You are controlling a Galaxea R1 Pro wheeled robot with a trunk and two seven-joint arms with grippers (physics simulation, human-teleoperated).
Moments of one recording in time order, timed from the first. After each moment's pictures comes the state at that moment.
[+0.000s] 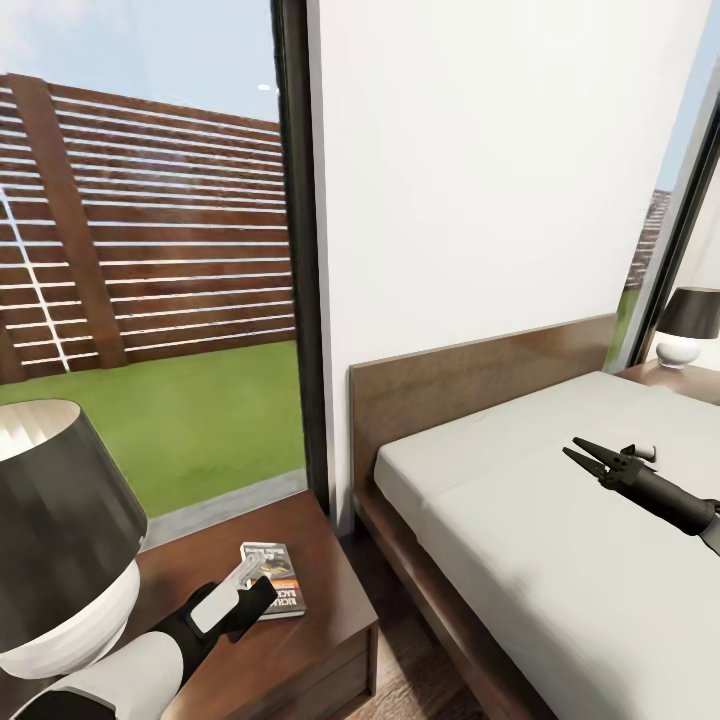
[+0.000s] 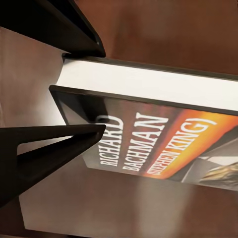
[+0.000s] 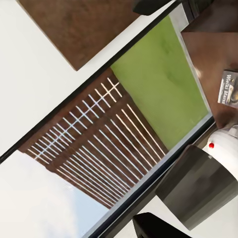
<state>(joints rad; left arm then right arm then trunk) -0.70 0.01 -0.27 -0.22 1.08 0.29 0.17 -0.86 -0.61 0.13 -0.33 -0.87 0.43 1.44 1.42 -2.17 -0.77</state>
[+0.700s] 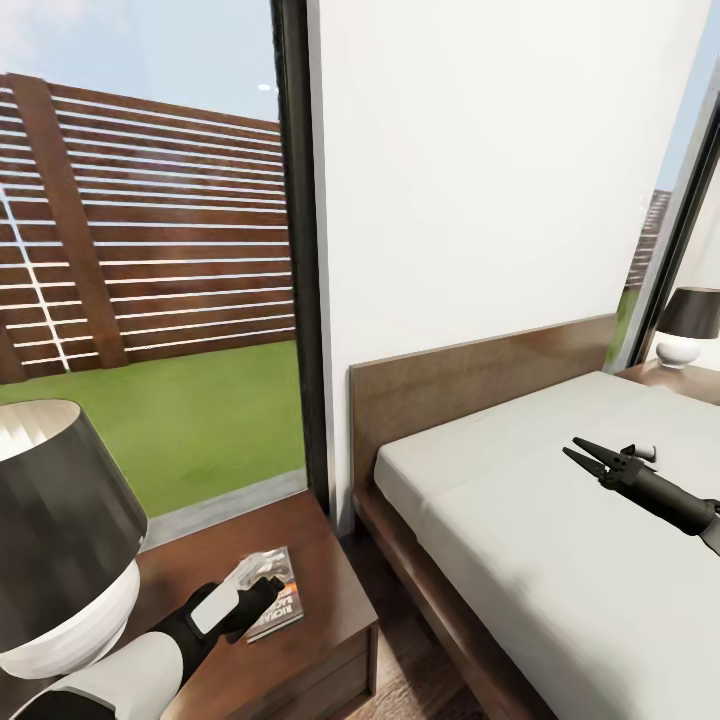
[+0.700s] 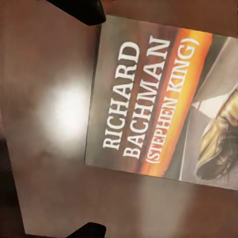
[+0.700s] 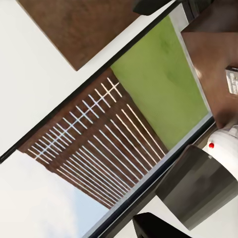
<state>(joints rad) -0.70 0.01 -0.27 -0.22 1.07 0.29 0.17 -0.86 -0.61 0.13 -0.33 -0.87 0.43 1.44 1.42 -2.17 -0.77</state>
